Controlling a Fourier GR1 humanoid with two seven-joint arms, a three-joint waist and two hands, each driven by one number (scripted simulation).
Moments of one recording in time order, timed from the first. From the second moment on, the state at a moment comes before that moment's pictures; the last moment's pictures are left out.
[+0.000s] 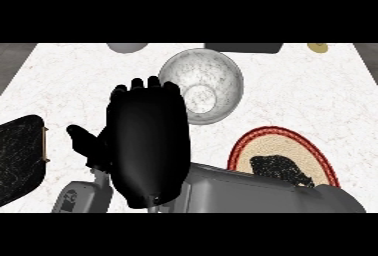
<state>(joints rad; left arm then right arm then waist) -0.17 0.04 -0.11 -1.50 0.17 -0.10 0.16 -1.07 -0.02 0.76 -1.60 0.89 0.16 1.21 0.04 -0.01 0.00</state>
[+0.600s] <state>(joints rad) -0.16 0.05 -0.11 -1.53 0.17 -0.10 0.17 -1.20 -0.01 0.57 -1.27 0.90 0.07 1.10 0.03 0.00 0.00</state>
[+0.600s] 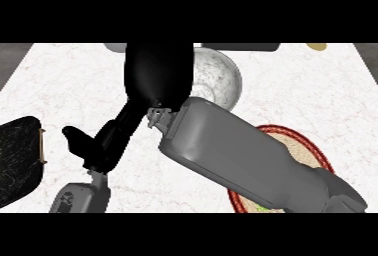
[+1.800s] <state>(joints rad) -0.16 0.03 -0.12 -1.54 0.16 -0.11 0.17 -1.23 0.00 0.19 -0.49 0.83 -0.39 0.68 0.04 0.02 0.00</state>
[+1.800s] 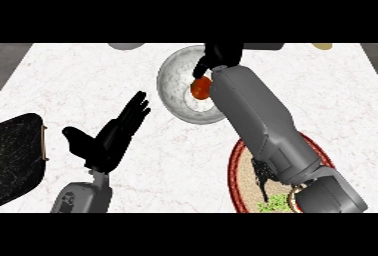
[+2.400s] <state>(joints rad) -0.13 0.05 -0.10 -1.56 0.18 -0.11 0.19 -1.02 0.00 0.21 -0.95 0.53 -0.78 0.37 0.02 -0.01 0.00</state>
